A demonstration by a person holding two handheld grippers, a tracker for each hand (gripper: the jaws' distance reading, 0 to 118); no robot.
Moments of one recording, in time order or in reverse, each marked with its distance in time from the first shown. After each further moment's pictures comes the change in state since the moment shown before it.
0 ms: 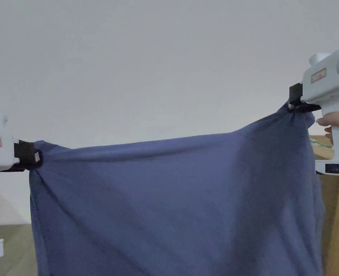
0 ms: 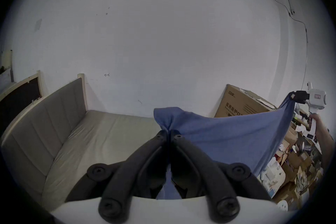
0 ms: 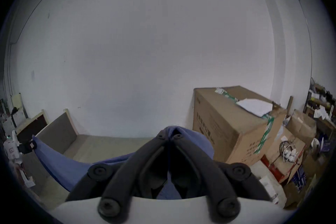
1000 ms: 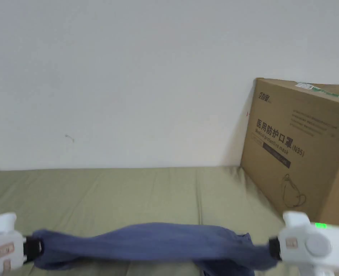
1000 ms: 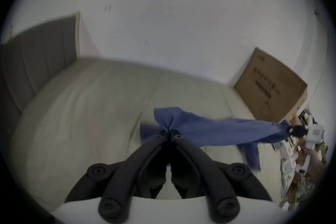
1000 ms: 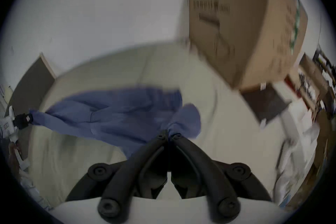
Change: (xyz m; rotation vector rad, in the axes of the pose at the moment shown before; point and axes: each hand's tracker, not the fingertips) left arm -0.058 -0.318 -0.166 -0.399 0.050 0.157; right arm 0.054 -0.455 -0.130 -0.609 -0.042 -0.063
